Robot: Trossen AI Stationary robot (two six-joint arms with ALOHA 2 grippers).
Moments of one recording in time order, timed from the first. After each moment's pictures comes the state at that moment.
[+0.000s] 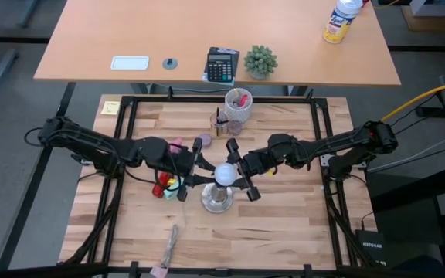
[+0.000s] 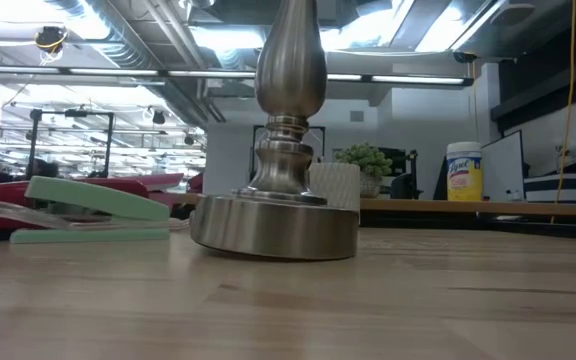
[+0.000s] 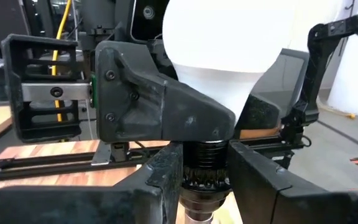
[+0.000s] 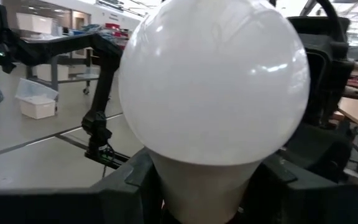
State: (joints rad) left arm -0.22 1.31 1.03 0.26 -0.03 -0.01; right arm 0.17 1.50 1.11 0.53 -0.29 -0.11
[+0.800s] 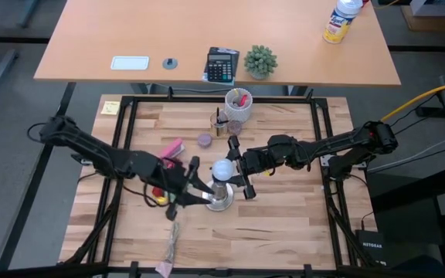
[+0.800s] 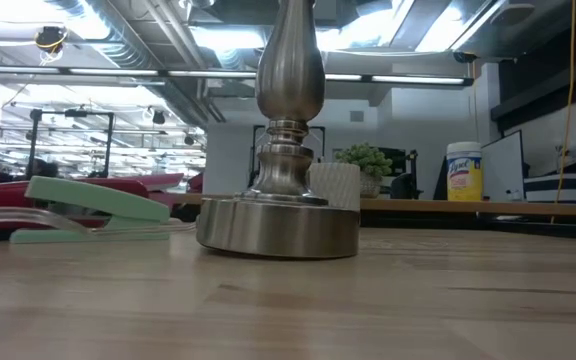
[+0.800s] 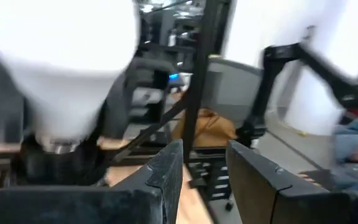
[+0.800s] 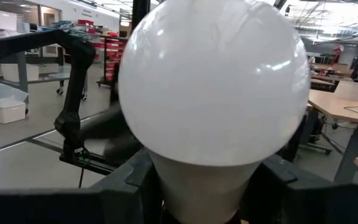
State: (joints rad) left arm -0.38 1.32 1.02 0.32 -0.08 -0.15; right arm 0.17 1.50 1.11 0.53 -0.17 -0.11
